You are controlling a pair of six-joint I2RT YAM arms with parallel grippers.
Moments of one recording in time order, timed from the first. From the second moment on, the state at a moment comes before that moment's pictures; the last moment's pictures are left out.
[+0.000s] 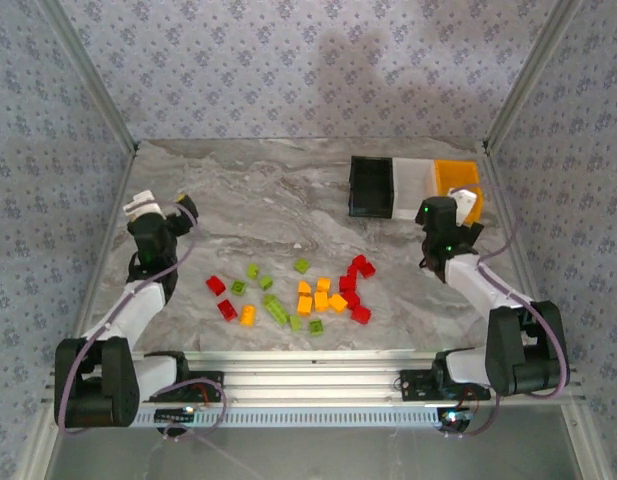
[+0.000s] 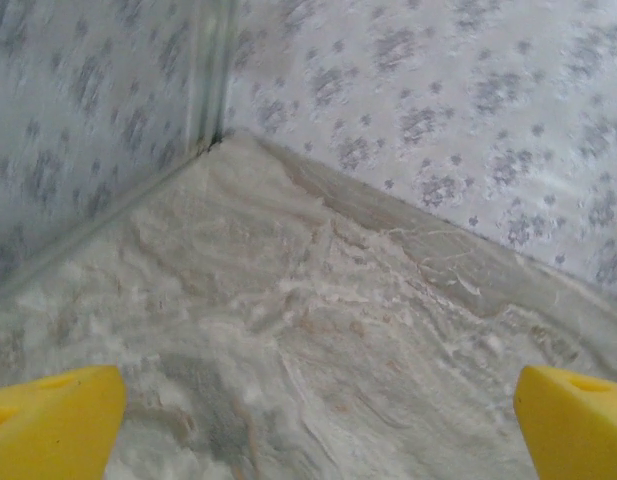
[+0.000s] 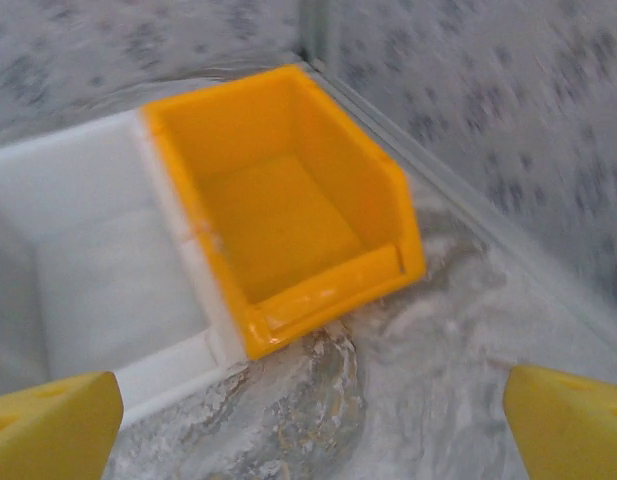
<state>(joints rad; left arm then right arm) -0.01 1.13 0.54 0.32 -0.27 -0.44 0.12 1.30 0.72 -0.02 0.61 0.44</state>
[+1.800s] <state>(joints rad) -0.17 0.61 0.52 -0.35 0.09 -0.89 0.58 2.01 1.50 -0.52 0.28 0.56</state>
